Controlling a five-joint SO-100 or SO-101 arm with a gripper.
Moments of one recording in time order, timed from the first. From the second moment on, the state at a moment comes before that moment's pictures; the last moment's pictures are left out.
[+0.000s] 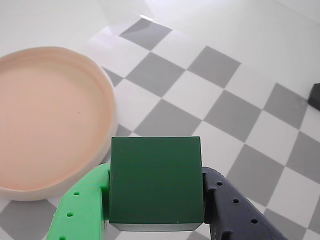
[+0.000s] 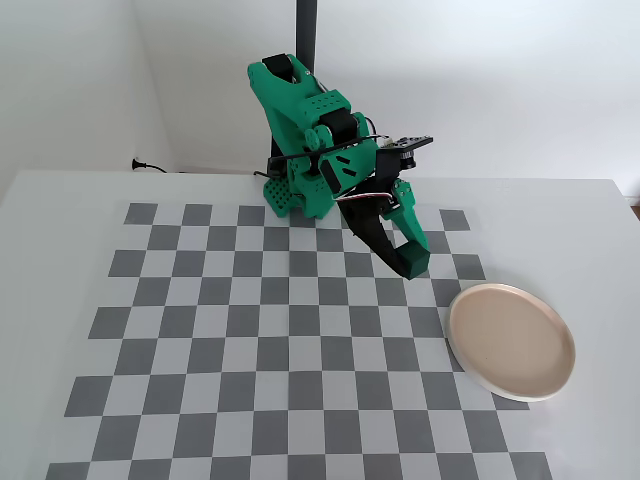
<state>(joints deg) -33.8 162.2 160.5 28.7 -94.2</state>
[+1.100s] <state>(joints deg) -48.5 88.3 114.5 19.6 -85.3</state>
